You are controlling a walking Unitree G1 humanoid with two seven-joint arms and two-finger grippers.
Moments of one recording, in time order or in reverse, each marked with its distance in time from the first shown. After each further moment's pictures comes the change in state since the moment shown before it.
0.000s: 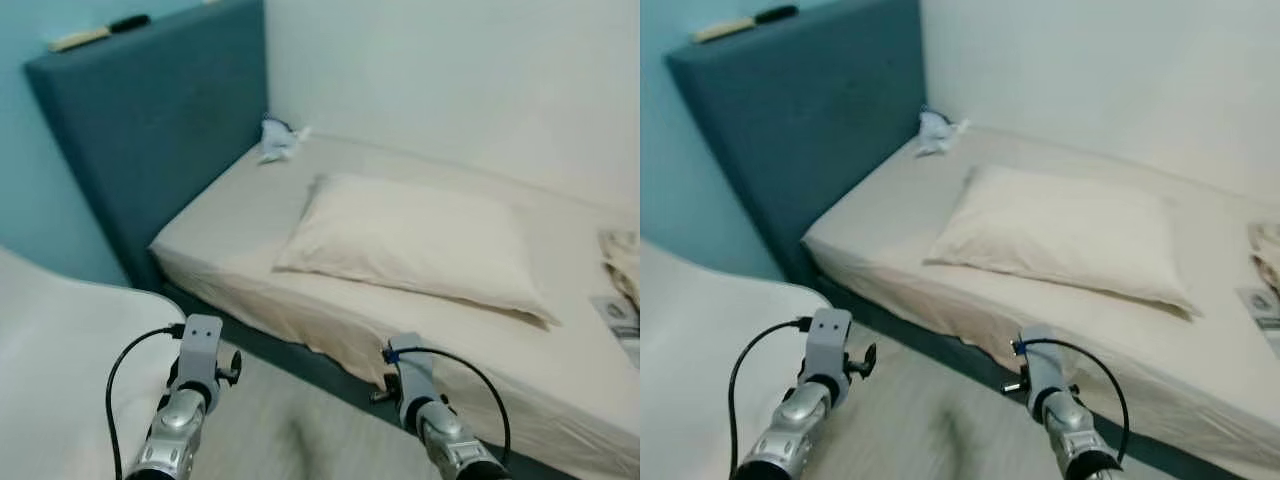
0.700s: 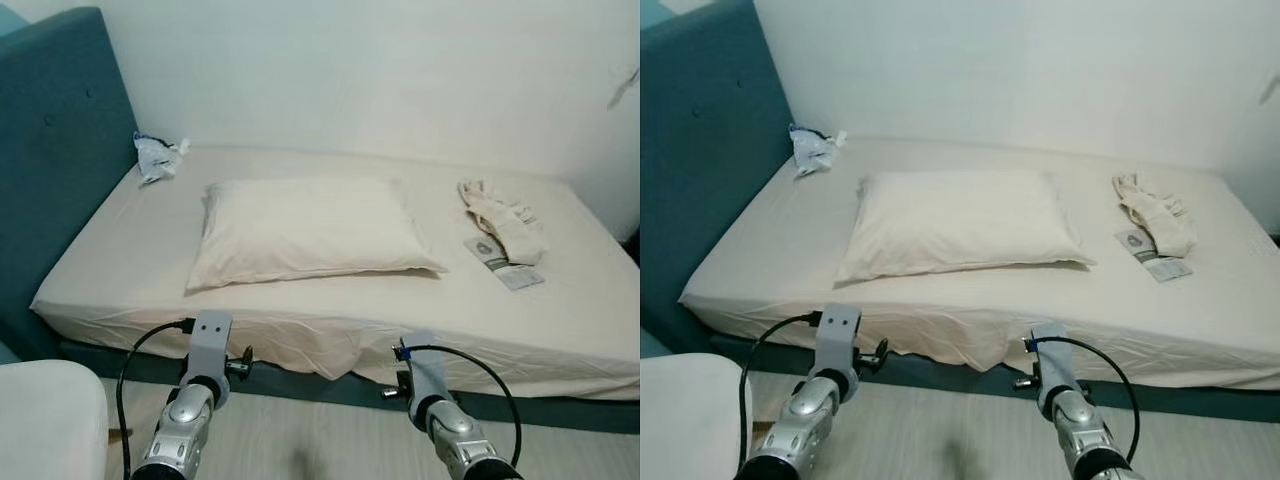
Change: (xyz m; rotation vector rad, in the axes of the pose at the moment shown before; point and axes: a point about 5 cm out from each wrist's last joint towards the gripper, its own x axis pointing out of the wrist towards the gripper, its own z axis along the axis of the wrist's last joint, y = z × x) left arm 0.000 -0.005 0.002 -0.025 -0.014 -0.031; right arm 0.000 0.003 -0.002 0.016 0.004 -0.009
